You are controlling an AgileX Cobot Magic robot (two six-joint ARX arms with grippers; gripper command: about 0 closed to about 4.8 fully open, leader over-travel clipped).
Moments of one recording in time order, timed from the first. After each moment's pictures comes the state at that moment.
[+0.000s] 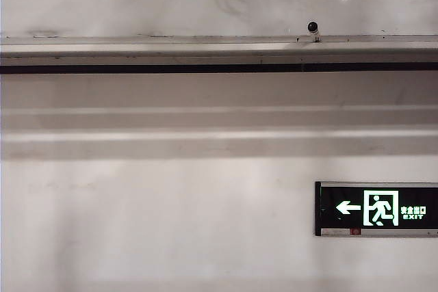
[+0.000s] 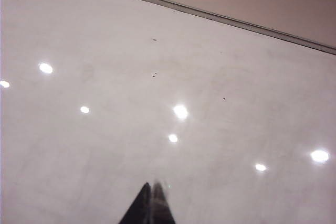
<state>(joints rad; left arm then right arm) -0.59 2.25 2.67 -0.17 -0.26 0.26 0.55 1.46 2.25 0.12 0.16 -0.55</state>
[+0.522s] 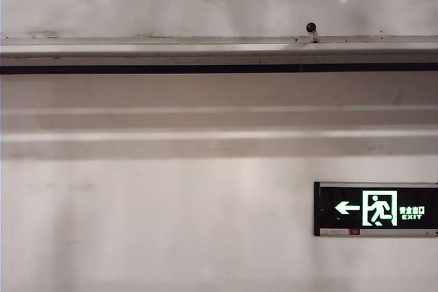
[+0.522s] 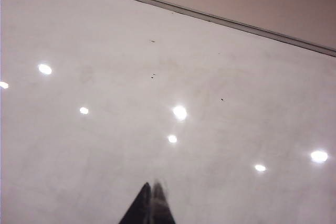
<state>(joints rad) -0.49 2.16 2.67 -0.24 -0.31 0.21 0.55 1.46 2.25 0.12 0.16 -0.54</state>
